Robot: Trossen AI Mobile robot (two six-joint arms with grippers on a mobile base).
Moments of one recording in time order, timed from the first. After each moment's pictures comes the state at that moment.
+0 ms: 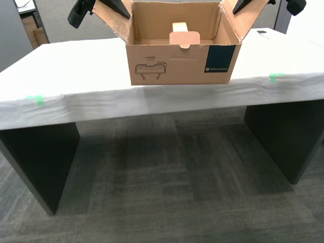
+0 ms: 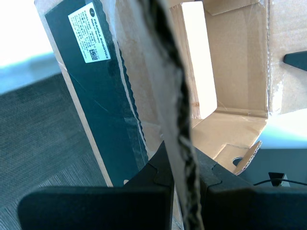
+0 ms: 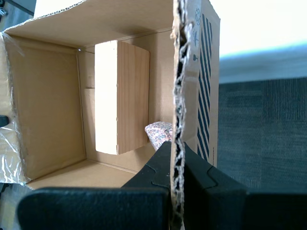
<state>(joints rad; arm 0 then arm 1) 0.22 1.58 1.28 -0.59 -0.48 0.34 -0.33 1.75 1.46 -0.68 0.67 -0.18</state>
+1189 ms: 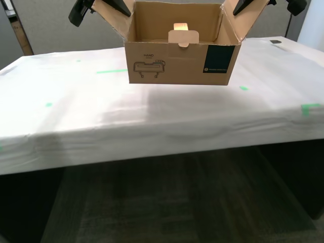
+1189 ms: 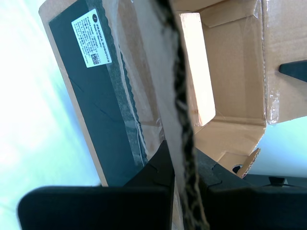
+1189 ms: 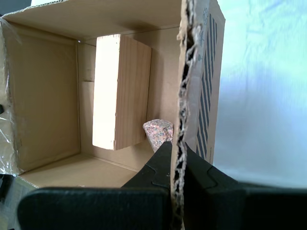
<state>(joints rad) 0.22 1.58 1.28 -0.61 -0.48 0.31 -0.33 1.75 1.46 -0.65 0.67 -0.19</state>
